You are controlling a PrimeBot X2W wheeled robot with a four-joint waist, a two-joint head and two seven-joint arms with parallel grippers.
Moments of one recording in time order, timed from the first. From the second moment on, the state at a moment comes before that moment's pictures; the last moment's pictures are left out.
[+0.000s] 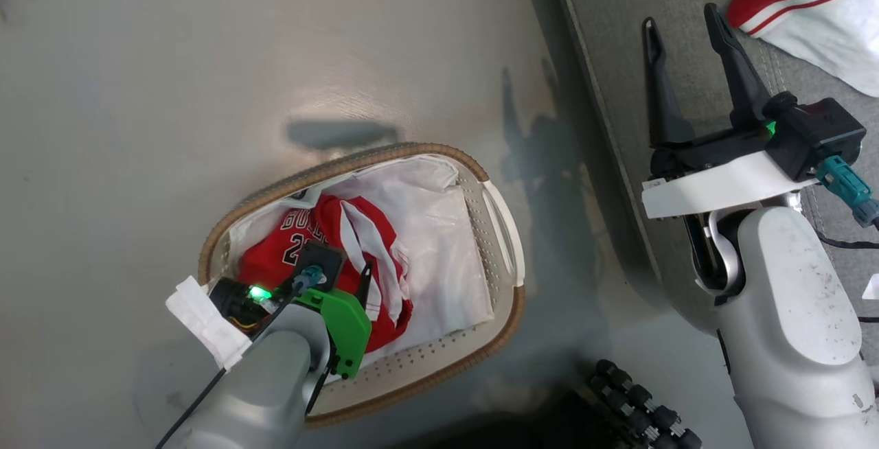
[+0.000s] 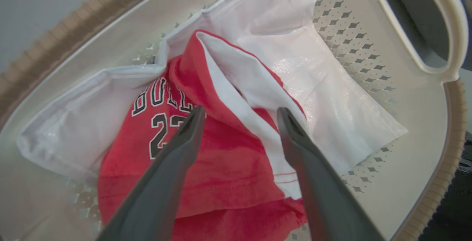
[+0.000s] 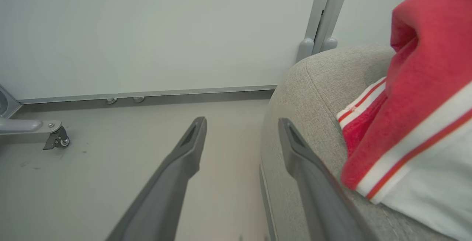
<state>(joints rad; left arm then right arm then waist) -0.70 0.05 -0.86 1.18 -0.53 -0.04 -0.26 -0.53 -0.05 0.06 0.15 0.17 0.13 -0.26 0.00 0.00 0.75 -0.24</state>
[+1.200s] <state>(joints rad) -0.74 0.06 -0.90 1.23 -0.54 -0.04 -0.25 -0.53 -0.05 0.09 0.18 0.18 0.13 -0.26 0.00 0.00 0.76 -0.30</state>
